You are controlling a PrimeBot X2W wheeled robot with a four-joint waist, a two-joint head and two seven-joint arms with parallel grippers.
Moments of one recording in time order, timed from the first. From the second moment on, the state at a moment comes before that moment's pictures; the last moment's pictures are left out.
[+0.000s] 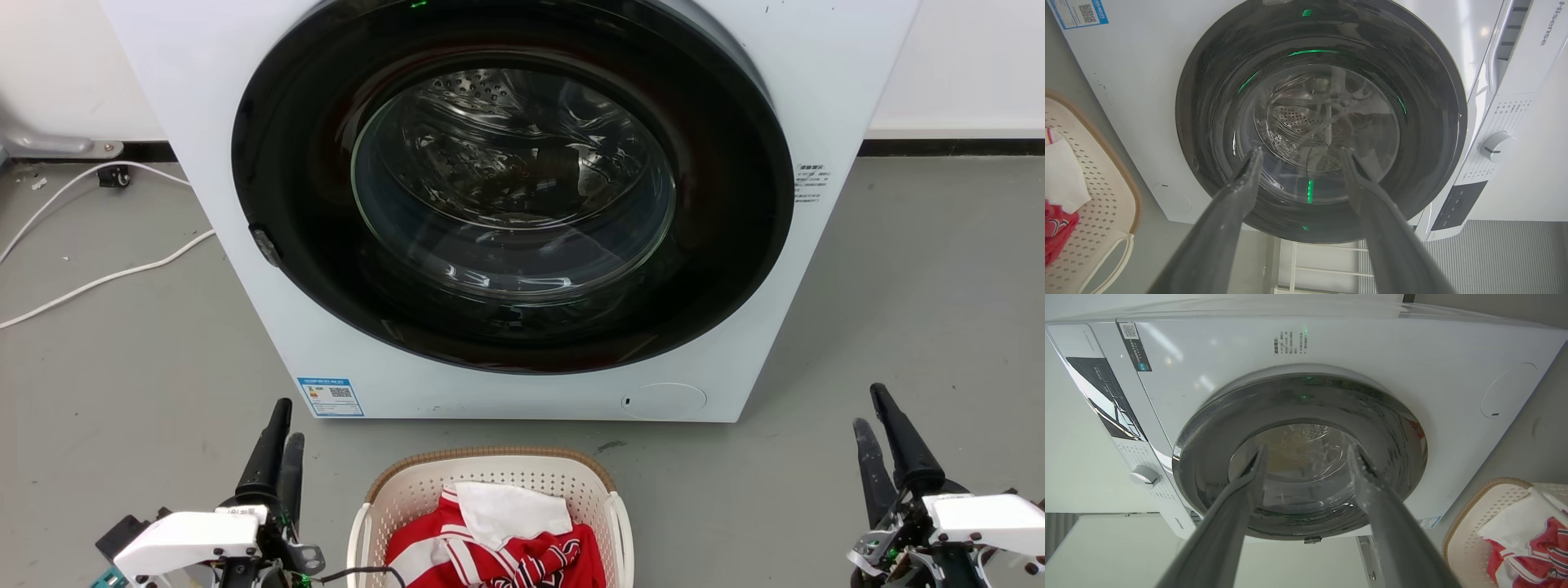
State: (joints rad) left arm -0.07 0.04 0.11 0.26 -1.59 -0.13 0.09; right arm -0.07 -0.05 -0.11 0.28 1.58 0.13 0.09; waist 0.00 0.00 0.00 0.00
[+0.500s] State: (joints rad) left arm -0.07 0.04 0.11 0.20 -1.29 -0.11 0.02; right arm -0.06 -0.05 -0.10 0.19 1.24 0.13 0.02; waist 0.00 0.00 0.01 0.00
